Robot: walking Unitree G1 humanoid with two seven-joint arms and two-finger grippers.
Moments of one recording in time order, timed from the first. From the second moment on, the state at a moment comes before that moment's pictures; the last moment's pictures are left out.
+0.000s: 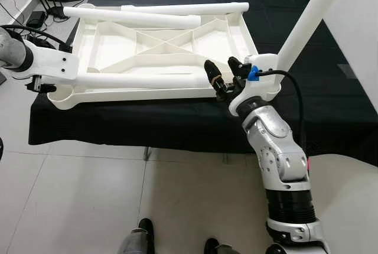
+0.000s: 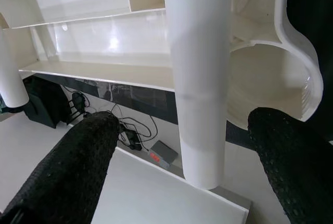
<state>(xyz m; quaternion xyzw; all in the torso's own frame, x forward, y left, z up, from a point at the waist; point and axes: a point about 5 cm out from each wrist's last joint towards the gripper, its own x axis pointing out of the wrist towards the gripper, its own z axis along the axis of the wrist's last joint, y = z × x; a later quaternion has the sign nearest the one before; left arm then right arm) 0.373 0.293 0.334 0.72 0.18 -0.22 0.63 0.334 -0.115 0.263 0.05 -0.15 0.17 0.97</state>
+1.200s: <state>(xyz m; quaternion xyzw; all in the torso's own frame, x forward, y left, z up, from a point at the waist) 0.379 0.298 0.318 0.73 0.17 -0.18 0.63 0.331 -0.123 0.276 0.05 -0.15 0.16 0.97</state>
